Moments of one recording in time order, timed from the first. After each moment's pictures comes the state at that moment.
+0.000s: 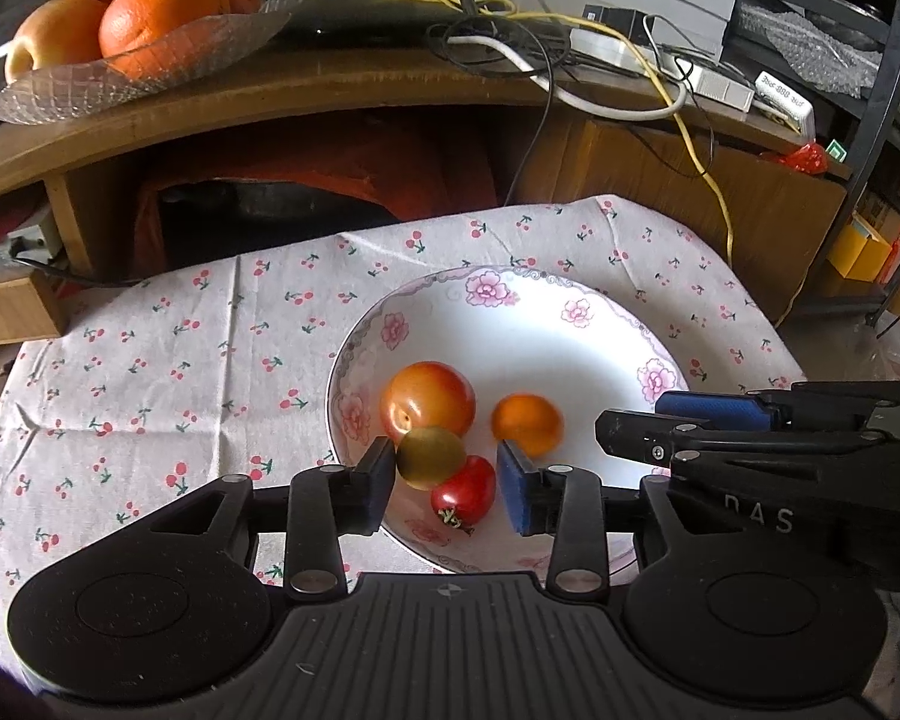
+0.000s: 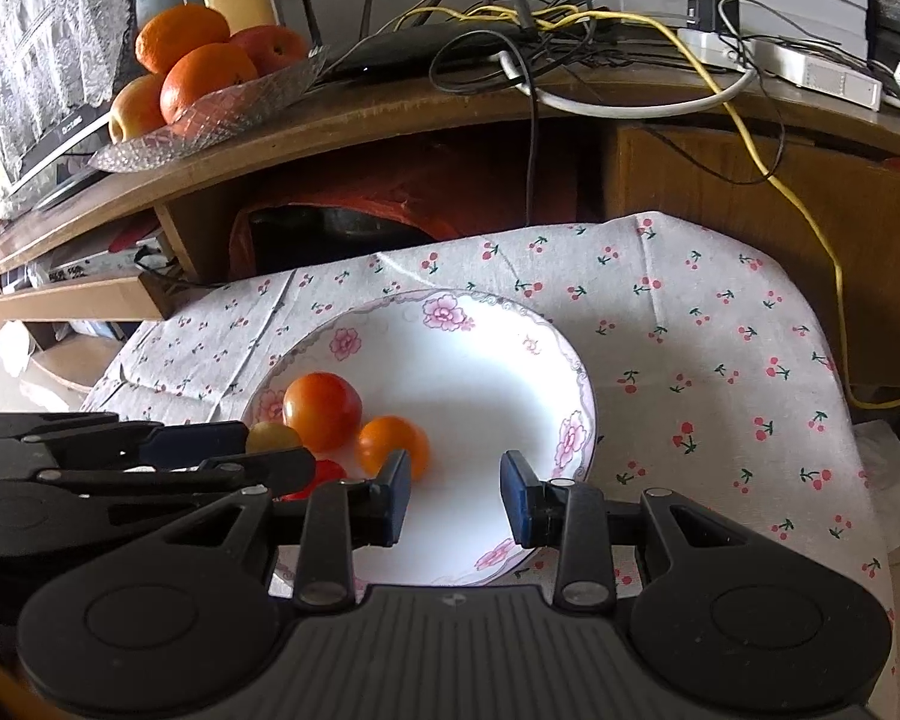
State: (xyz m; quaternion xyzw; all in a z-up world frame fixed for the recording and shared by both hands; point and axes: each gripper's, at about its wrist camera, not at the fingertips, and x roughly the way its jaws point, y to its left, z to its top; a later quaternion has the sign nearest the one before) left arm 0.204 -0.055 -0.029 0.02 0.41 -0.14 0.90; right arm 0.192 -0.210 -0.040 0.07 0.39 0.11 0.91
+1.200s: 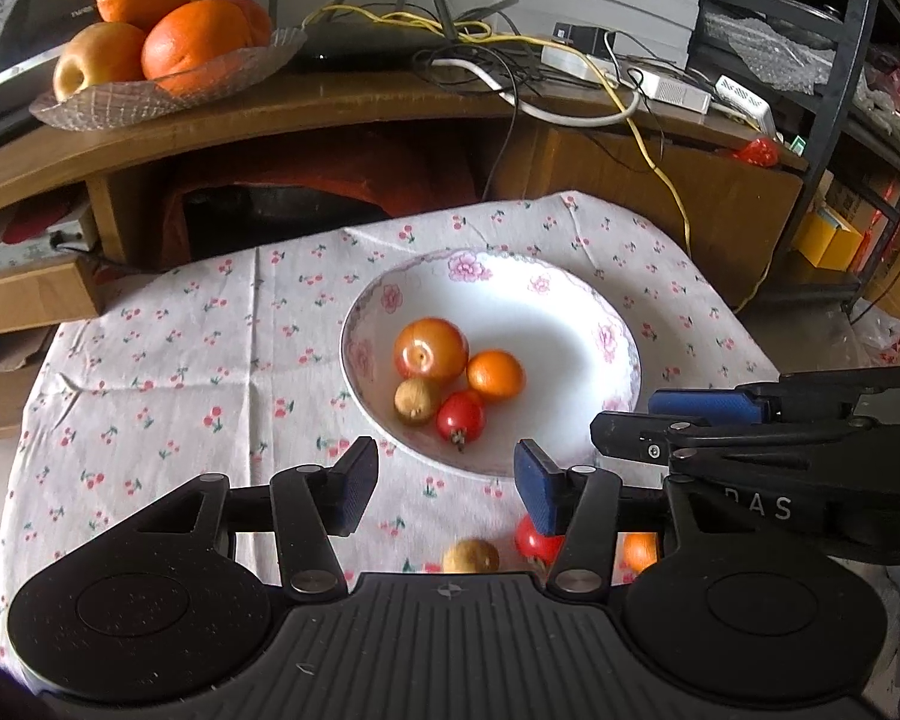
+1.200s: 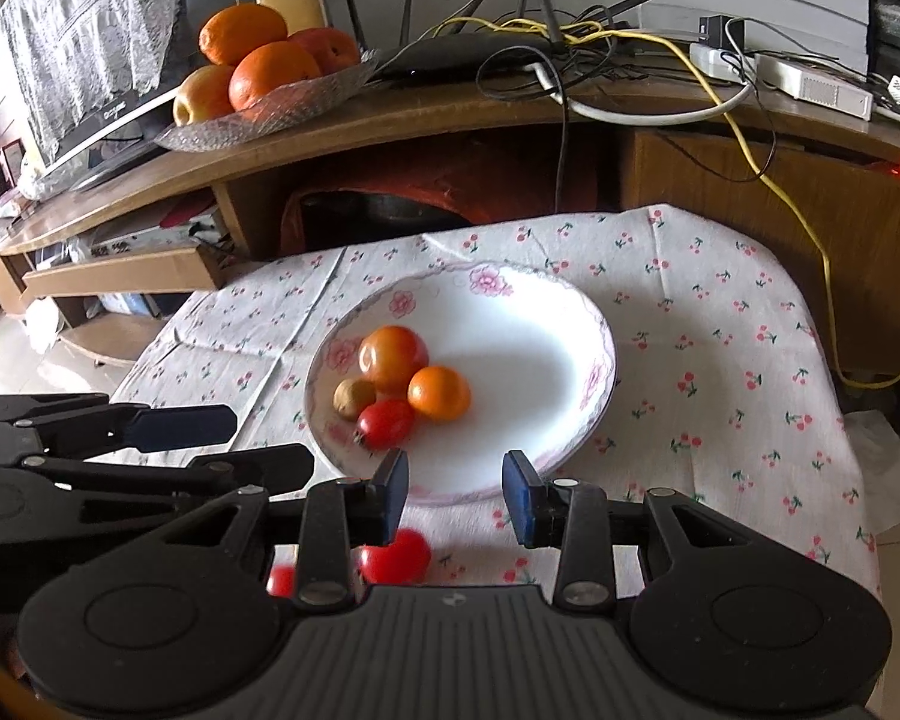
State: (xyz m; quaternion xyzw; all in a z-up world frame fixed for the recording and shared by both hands) left arm 0.144 -0.039 -0.010 0.03 0.40 -0.15 0.91; right arm 0.134 -0.201 -0.024 0.06 0.39 0.13 0.91
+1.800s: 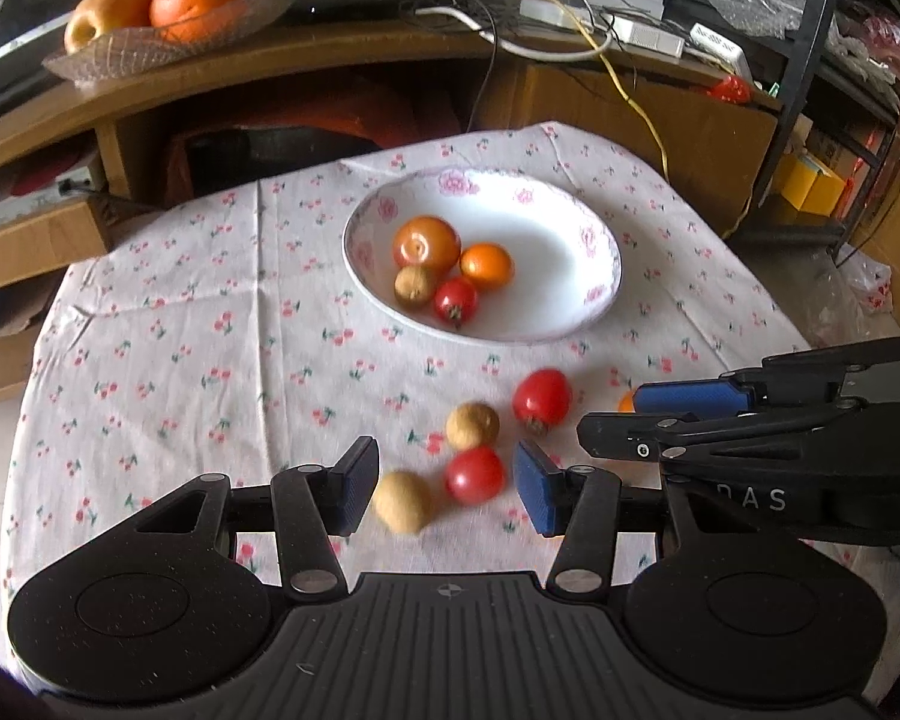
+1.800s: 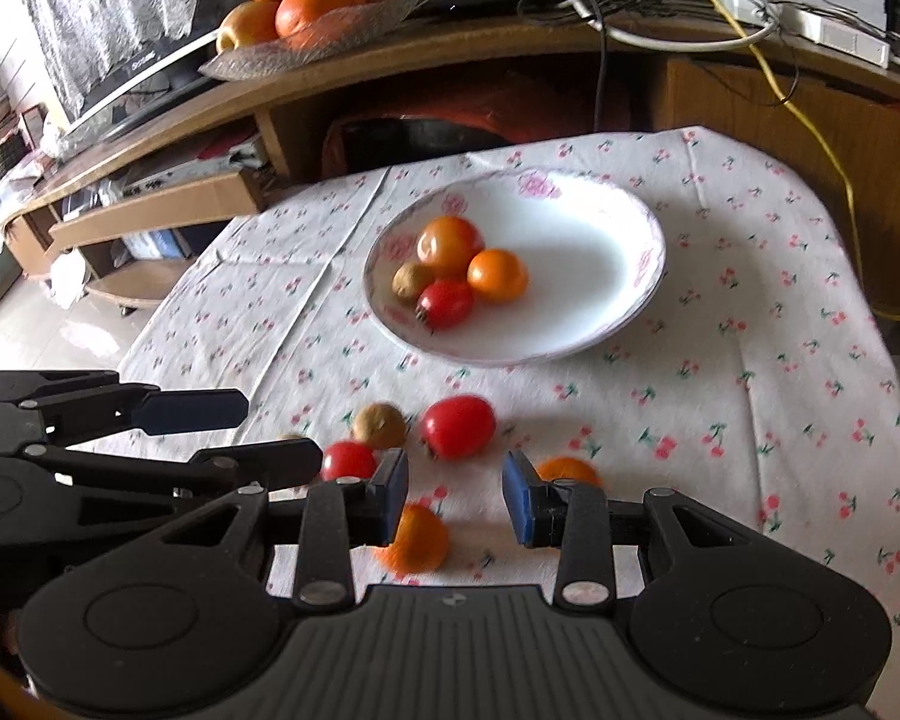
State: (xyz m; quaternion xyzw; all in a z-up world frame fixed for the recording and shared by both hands) left arm 0.103 -0.022 -0.026 0.05 0.43 -0.17 0.89; right arm 0.094 -0.182 -0.045 0.06 0.43 0.16 0.89
